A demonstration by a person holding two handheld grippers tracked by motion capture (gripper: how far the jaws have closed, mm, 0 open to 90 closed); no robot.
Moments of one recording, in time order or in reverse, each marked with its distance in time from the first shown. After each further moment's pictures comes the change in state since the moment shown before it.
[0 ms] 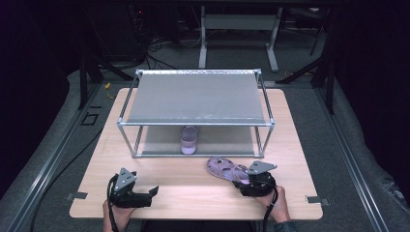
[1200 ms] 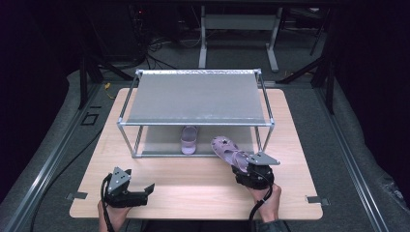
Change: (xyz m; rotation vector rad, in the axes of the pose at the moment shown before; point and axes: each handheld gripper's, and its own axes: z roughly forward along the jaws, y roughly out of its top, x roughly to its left) left arm 0.004 0.007 -0.015 -0.044 0.037 0.001; right arm 0.015 0.041 -0.017 -0.112 -0.229 0.210
